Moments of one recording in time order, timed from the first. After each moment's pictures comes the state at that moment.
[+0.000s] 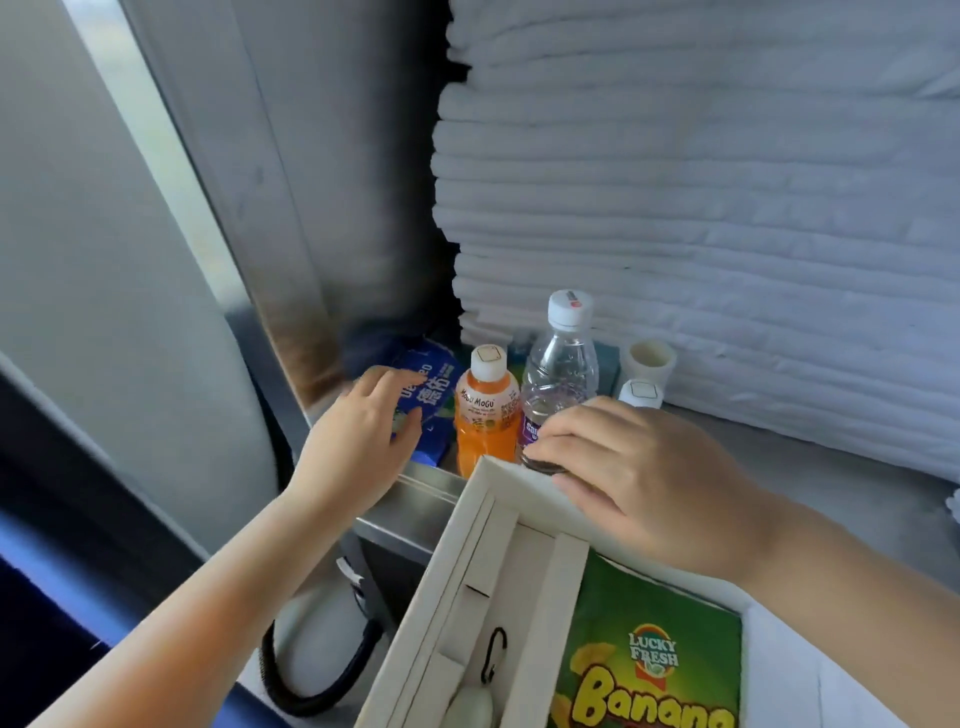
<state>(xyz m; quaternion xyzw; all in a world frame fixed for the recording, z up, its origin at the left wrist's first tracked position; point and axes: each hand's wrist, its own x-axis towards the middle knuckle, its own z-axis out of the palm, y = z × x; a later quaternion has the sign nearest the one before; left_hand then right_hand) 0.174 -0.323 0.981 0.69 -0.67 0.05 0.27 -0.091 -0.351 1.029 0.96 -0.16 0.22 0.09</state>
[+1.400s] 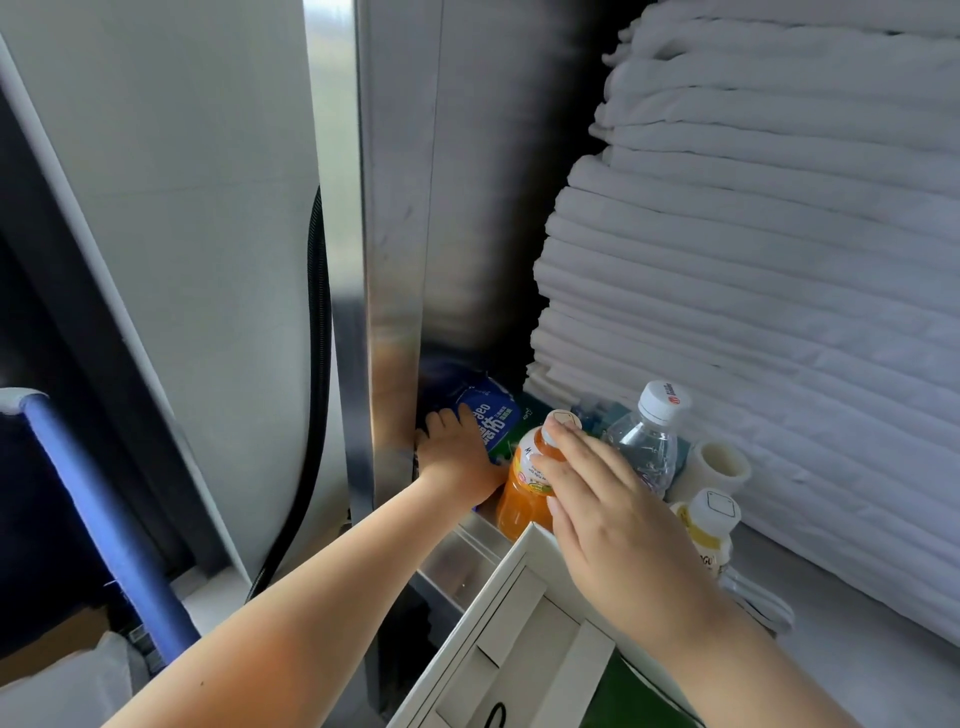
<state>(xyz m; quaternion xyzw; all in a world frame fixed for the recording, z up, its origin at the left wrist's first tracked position) 0.158 -0.415 0.918 0.87 -0.48 -0.02 0.11 -0.031 -0.366 1.007 0.94 -0.25 0.22 0.10</state>
